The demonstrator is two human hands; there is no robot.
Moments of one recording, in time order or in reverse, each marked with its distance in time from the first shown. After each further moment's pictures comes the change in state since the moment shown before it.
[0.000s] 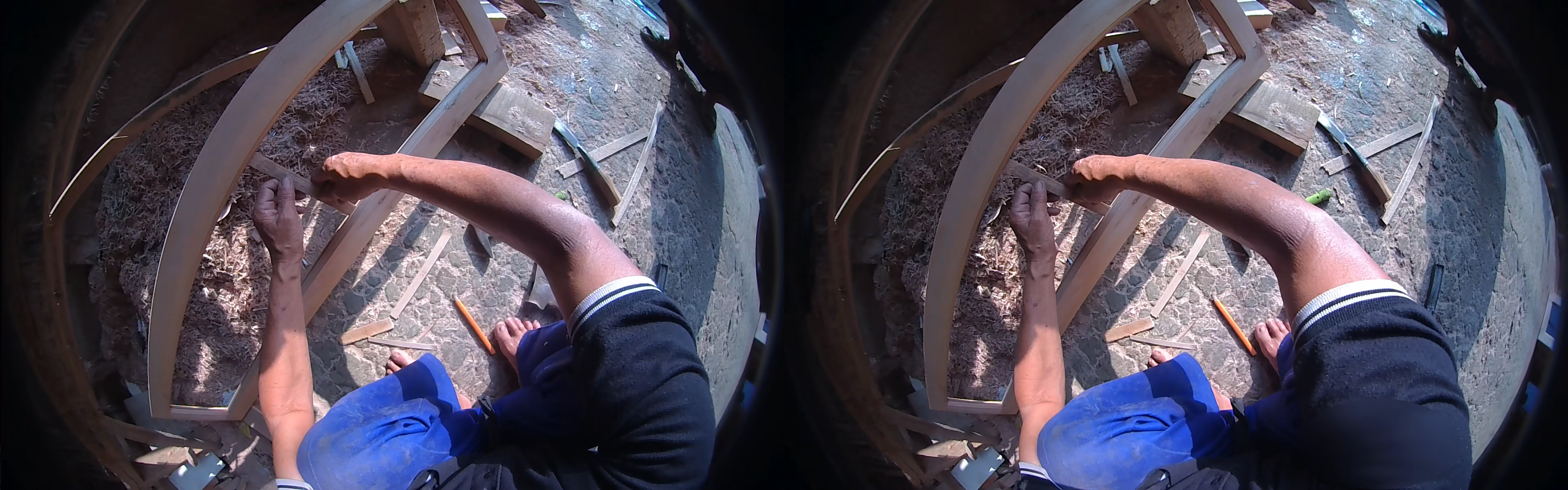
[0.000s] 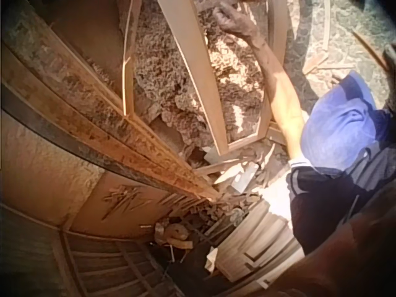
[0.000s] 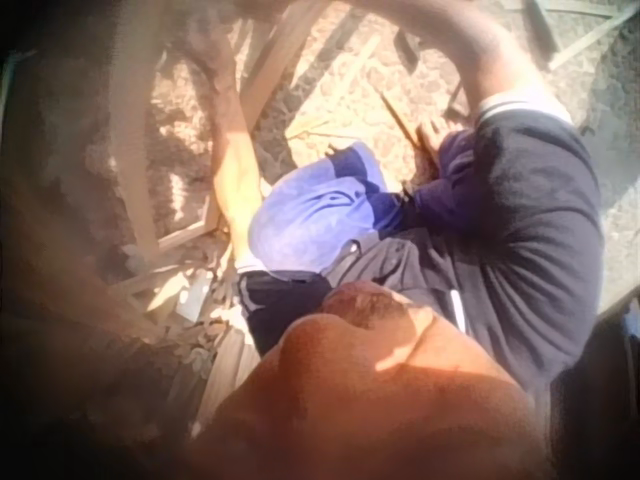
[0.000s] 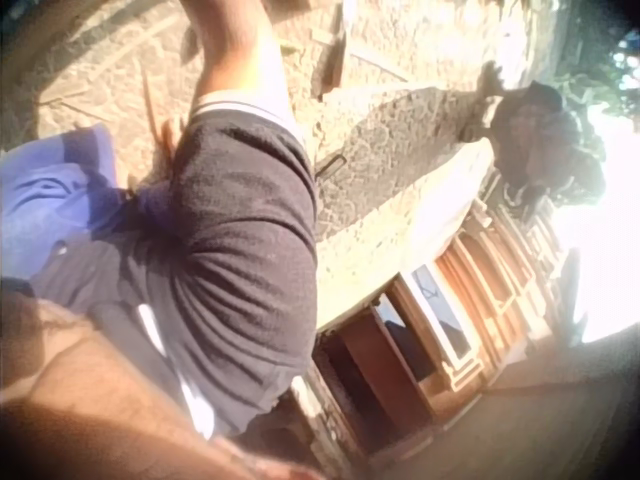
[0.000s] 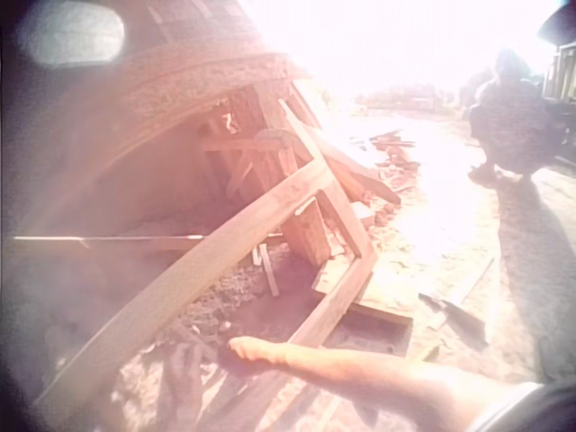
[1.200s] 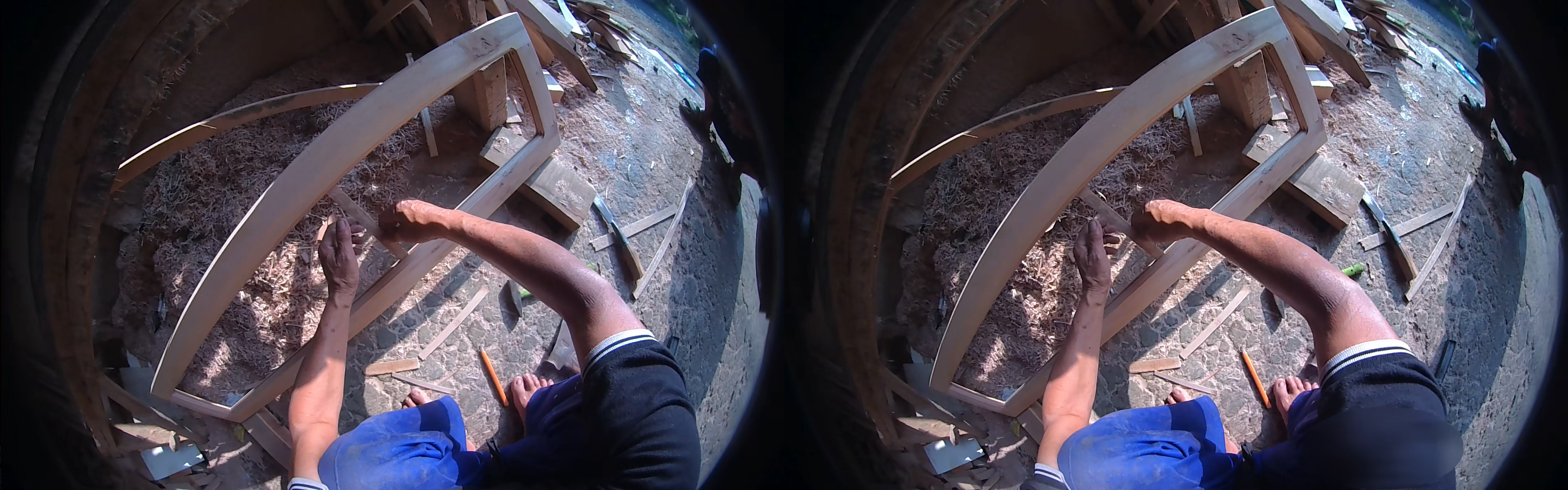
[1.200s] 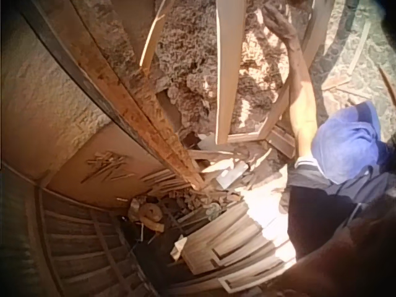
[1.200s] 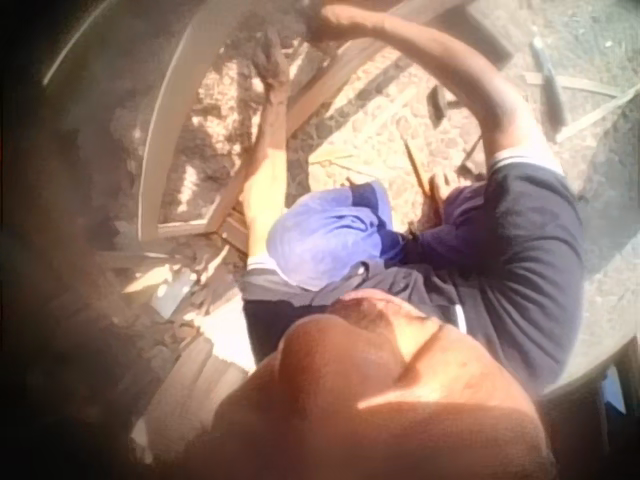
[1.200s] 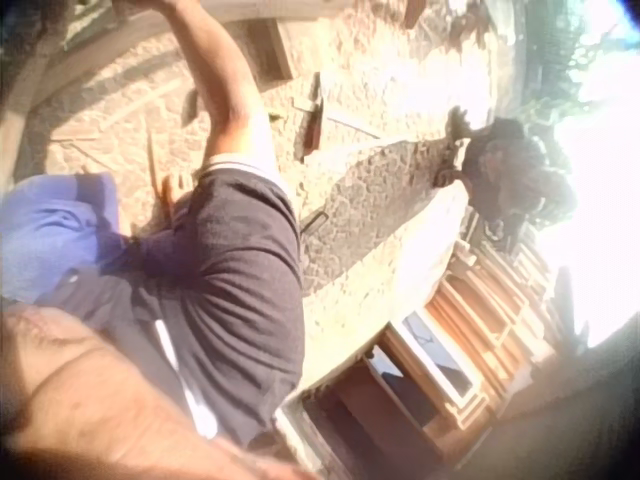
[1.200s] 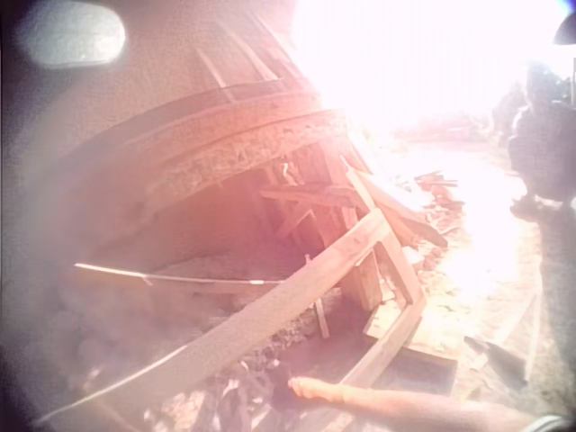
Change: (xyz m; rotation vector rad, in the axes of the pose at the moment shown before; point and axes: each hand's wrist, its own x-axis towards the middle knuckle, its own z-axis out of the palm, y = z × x) left_hand -0.014 -0.010 -0.011 -0.024 0.048 -0.158; right_hand 0.012 0.018 0.005 -0.113 -0.080 0.015
